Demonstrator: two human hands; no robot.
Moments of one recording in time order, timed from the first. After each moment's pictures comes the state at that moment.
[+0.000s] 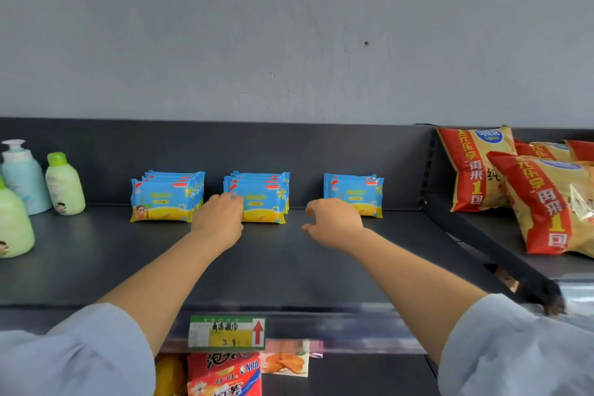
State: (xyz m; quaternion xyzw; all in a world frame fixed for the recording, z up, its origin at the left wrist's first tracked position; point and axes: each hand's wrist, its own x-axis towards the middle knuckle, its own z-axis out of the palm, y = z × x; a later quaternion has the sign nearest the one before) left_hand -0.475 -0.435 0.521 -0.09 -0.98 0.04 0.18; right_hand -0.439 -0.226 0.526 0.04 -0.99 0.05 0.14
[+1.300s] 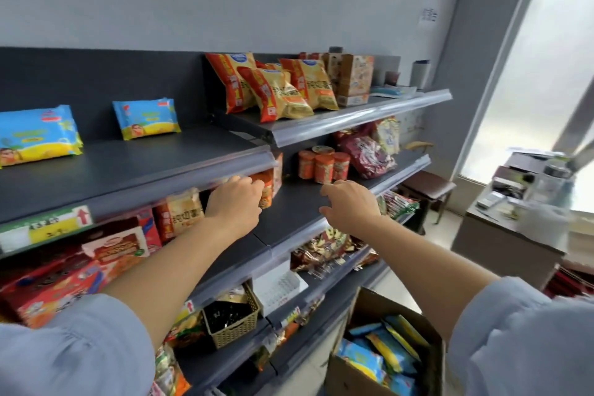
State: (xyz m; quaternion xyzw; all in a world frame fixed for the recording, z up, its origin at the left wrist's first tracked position) left_hand -0.183 -0.262 0.464 -0.50 -0.85 -0.05 0.17; right_hand -0.026 -0.119 0.467 -0.31 -0.94 -0.04 0.12
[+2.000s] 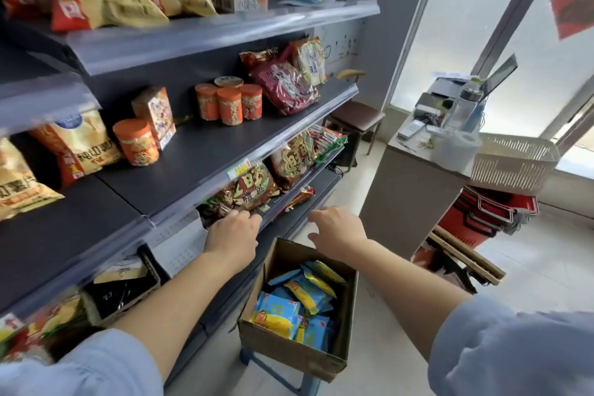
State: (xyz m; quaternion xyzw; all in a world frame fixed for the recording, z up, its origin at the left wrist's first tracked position) left_hand -0.050 -0.074 0.287 -0.61 -0.79 0.00 -0.01; right_hand 0.124 0.028 0.309 -0.40 -0.92 0.03 -0.02
